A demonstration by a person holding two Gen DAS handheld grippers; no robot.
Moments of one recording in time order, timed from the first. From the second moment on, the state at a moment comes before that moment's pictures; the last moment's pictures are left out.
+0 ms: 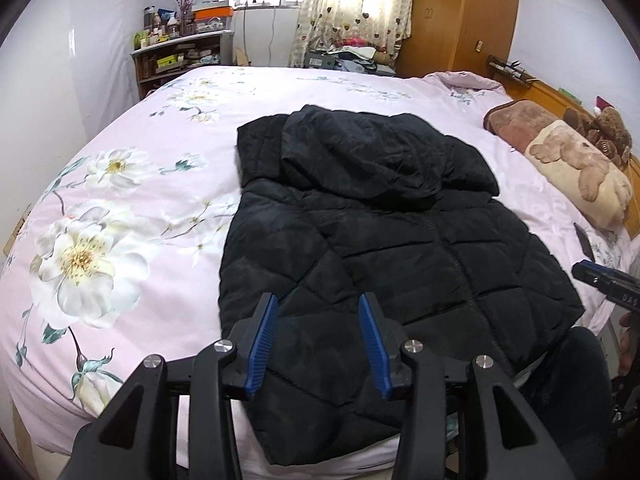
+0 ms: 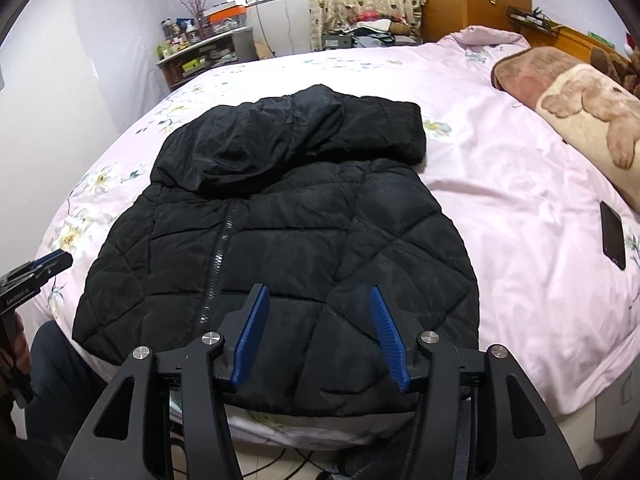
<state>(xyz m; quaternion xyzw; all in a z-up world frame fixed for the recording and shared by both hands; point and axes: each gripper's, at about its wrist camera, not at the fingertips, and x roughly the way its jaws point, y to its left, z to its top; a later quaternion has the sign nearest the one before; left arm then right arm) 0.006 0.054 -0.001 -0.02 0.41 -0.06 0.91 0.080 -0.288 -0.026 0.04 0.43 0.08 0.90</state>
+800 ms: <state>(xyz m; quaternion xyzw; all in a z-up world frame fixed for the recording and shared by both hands) 0.018 0.093 -0.093 -0.09 0.50 -0.04 0.86 0.118 -0.394 -0.108 0.17 0.54 0.02 0.82</state>
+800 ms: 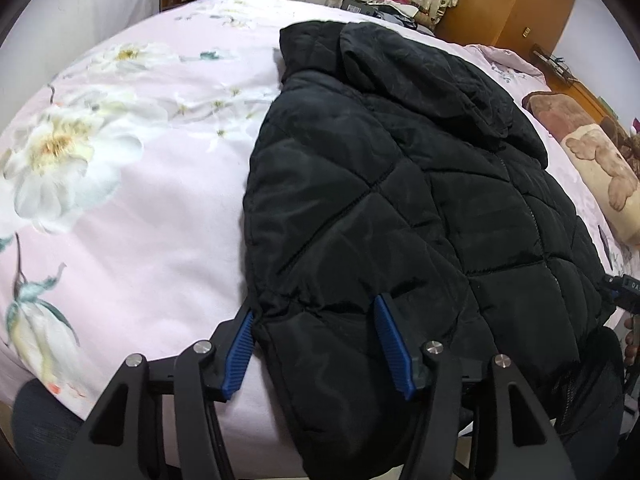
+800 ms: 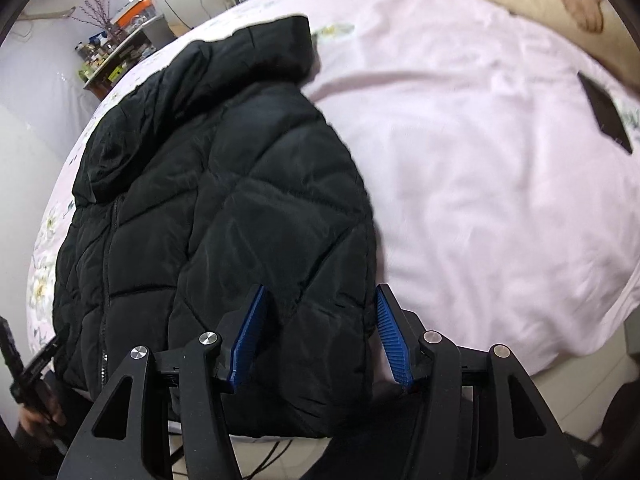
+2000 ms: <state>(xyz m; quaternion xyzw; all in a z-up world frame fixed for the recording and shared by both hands) -0.040 0.156 0.059 -0.20 0.36 -0.12 0.90 0.043 -0.396 0.032 0.26 0.42 0.14 0.86</state>
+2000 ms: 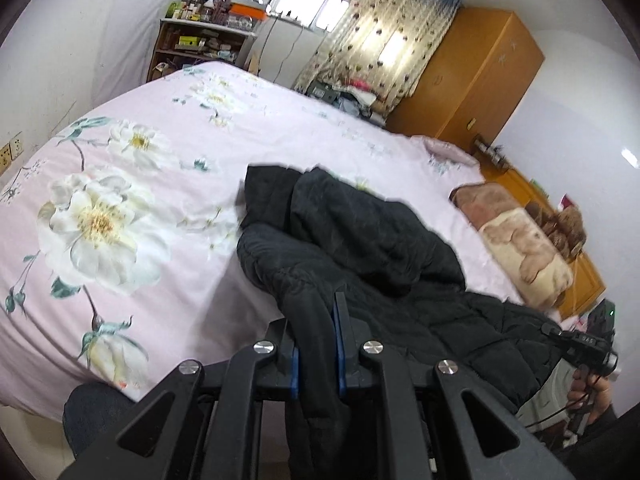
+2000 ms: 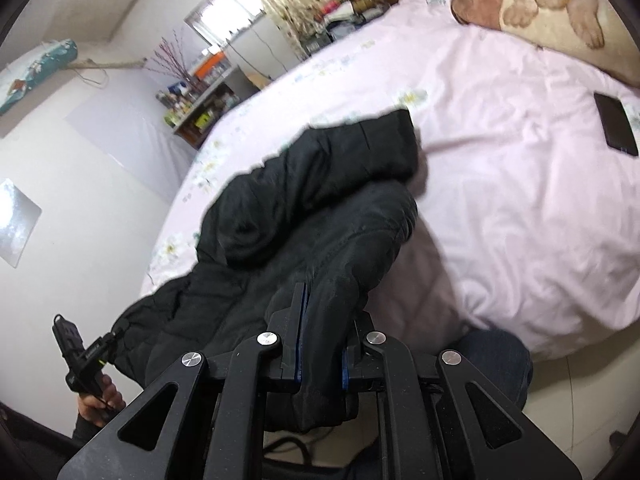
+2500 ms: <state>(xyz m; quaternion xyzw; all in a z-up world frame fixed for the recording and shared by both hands) 0.103 0.163 0.088 -0.26 0.31 -0.10 0.91 0.172 -0.393 0.077 0.31 0.34 0.12 0.88</state>
